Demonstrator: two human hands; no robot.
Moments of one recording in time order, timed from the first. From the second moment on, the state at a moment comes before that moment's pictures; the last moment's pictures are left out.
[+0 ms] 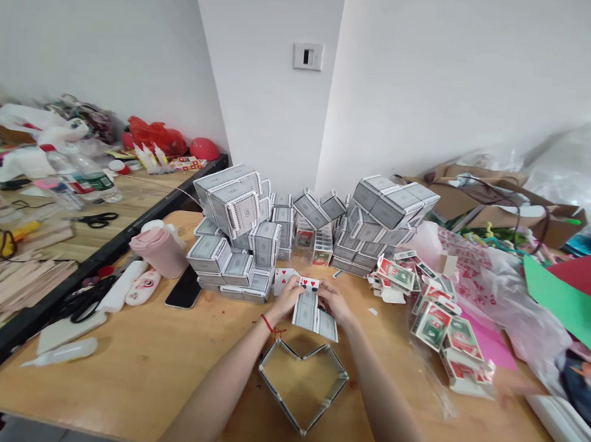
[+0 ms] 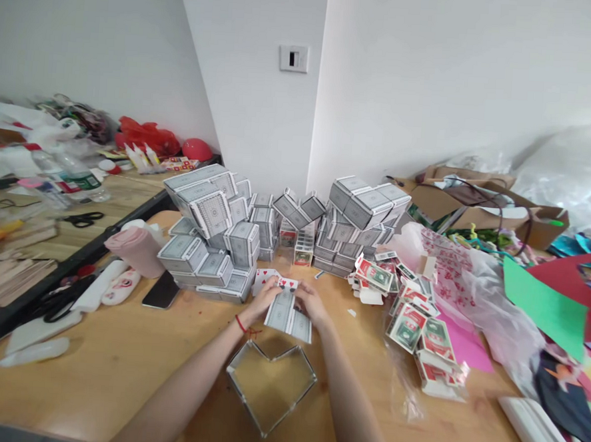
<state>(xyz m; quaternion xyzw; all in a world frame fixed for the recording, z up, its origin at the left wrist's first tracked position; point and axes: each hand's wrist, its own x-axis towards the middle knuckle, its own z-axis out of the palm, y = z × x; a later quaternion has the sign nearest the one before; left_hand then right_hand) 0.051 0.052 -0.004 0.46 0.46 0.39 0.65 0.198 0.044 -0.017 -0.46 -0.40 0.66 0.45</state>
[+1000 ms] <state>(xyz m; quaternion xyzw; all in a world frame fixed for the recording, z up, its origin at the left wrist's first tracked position) 0.056 0.049 -0.017 0.31 0.38 0.55 0.67 0.213 0.004 -0.008 -0.30 -0.21 0.72 0.59</state>
